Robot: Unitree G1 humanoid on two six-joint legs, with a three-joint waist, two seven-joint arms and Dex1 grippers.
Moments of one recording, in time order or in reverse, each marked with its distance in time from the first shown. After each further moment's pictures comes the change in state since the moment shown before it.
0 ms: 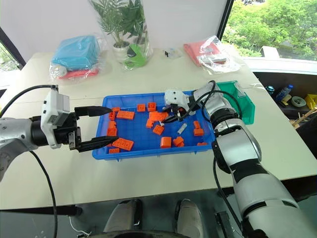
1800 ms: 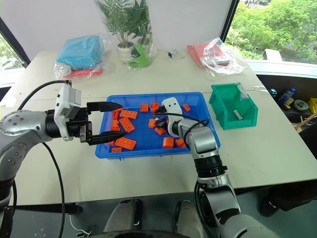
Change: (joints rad) left arm -0.131 -0.077 -0.117 0.083 0.055 -0.025 -0.037; right arm 0.574 0.226 -0.132 -1.150 0.189 1.276 -0.979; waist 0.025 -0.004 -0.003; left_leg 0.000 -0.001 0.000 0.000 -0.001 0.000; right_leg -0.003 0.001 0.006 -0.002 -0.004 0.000
